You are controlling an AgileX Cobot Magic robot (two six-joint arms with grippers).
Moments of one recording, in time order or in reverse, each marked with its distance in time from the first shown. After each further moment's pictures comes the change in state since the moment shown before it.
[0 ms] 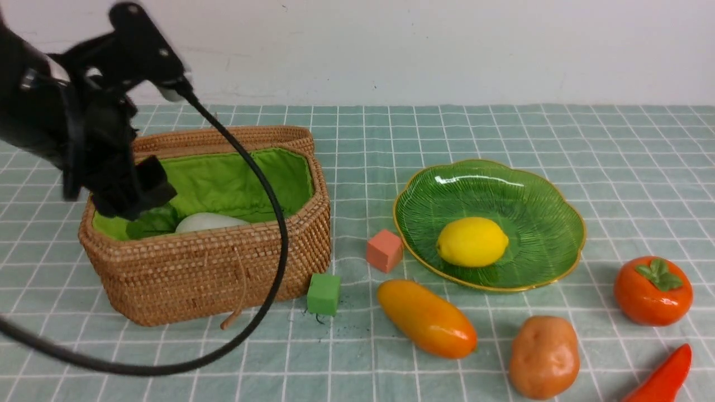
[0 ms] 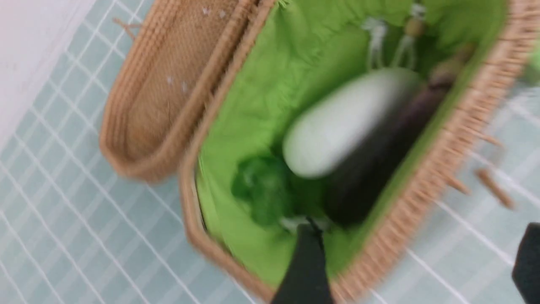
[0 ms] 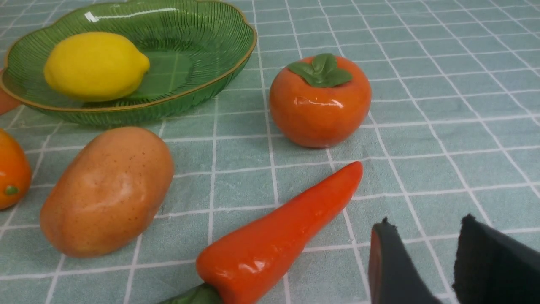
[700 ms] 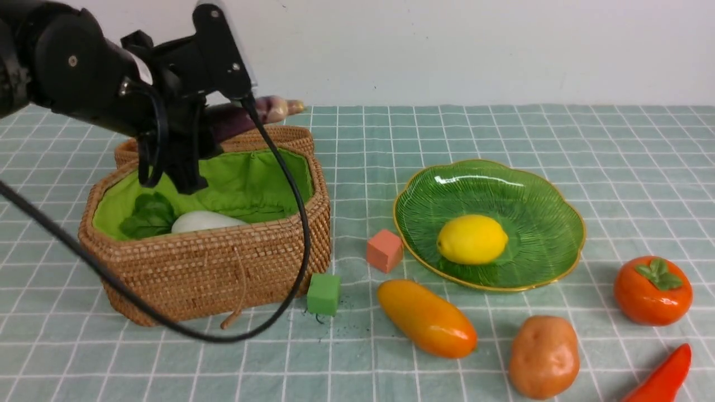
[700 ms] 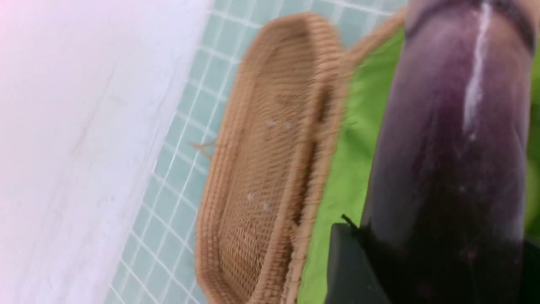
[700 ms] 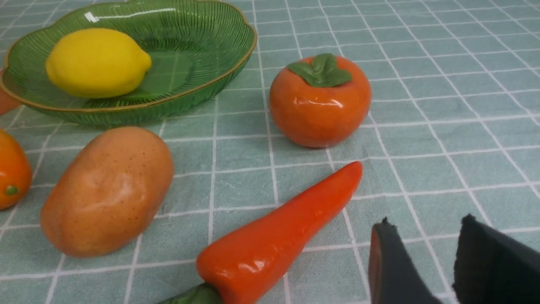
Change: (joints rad) right arm 0.000 0.000 0.000 0.000 0.000 0.000; left arm -0.035 0.275 -0.049 0.090 -0.379 0.206
